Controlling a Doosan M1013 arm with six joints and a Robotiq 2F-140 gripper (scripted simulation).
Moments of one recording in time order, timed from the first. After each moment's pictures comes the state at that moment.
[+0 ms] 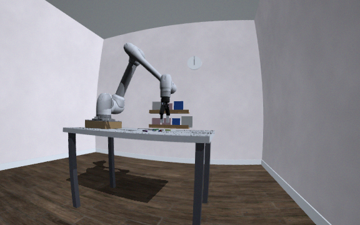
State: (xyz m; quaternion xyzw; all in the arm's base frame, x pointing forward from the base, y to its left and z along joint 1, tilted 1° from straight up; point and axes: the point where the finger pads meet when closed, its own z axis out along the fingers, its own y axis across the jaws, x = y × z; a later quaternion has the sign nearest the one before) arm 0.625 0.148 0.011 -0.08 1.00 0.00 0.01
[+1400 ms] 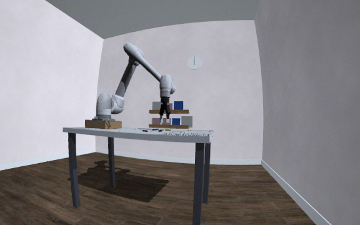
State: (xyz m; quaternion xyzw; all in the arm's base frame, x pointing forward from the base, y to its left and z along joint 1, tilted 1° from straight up) arm 0.618 0.154 0.011 -0.42 0.91 -0.01 0.00
